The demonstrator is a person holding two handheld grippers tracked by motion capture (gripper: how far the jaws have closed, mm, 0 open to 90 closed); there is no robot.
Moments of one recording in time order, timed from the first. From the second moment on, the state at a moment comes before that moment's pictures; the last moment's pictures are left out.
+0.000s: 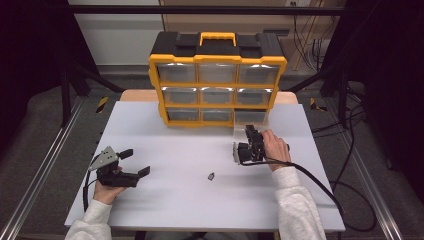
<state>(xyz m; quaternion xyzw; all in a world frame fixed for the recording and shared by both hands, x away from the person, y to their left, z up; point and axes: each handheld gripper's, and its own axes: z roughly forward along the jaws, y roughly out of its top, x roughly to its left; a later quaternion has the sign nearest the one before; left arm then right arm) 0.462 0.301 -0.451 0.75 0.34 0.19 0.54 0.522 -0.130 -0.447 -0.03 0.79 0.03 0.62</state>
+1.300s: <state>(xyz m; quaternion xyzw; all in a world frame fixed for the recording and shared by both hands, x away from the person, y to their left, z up) 0.461 0.301 -0.450 0.75 0.34 0.19 0.54 0.514 -0.129 -0.426 0.11 0.81 0.18 0.54</state>
